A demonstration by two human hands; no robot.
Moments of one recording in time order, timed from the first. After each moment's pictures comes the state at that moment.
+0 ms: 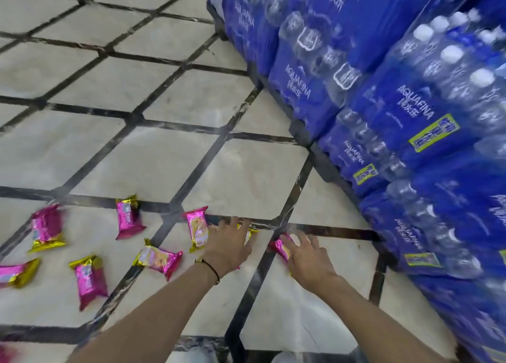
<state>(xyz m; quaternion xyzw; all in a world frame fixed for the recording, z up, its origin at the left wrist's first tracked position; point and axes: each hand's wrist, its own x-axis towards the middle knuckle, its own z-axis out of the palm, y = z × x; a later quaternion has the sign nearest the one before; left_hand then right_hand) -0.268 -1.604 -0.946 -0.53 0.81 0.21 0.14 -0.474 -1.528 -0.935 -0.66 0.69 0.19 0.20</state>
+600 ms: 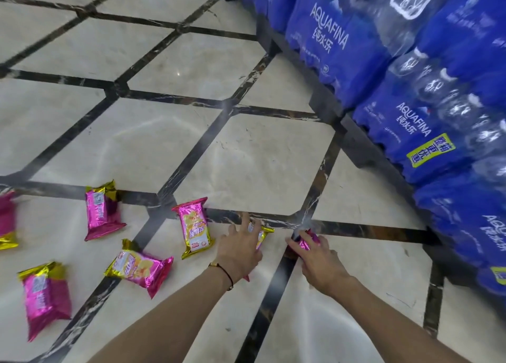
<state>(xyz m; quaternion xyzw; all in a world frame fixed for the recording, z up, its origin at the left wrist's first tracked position) -0.284 -1.622 -1.141 -0.52 0.80 0.23 0.17 -0.498 -1.554 -1.137 -0.68 0.66 0.22 0.24</state>
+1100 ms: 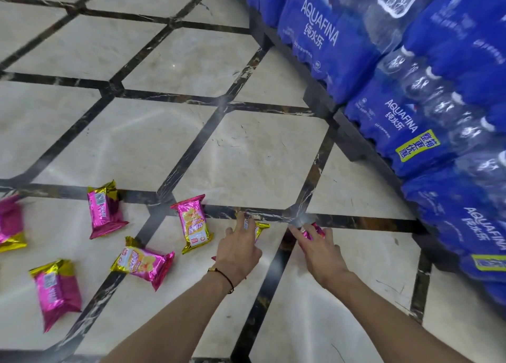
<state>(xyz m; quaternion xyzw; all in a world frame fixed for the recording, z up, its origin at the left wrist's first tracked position) -0.291 -1.607 -1.112 -0.57 0.76 0.28 0.12 -0.497 -1.552 -1.100 -0.64 0.70 0.22 0.22</state>
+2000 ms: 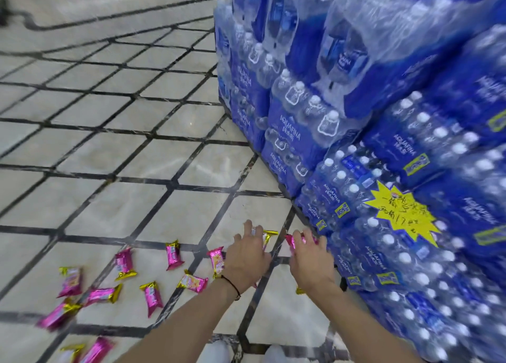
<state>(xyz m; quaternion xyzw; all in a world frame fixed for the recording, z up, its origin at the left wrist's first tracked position) -0.306 -1.592 -0.485 -0.58 0.77 0.25 0.05 -0.463 -1.544 -0.488 -0.60 0.79 0.08 0.12</state>
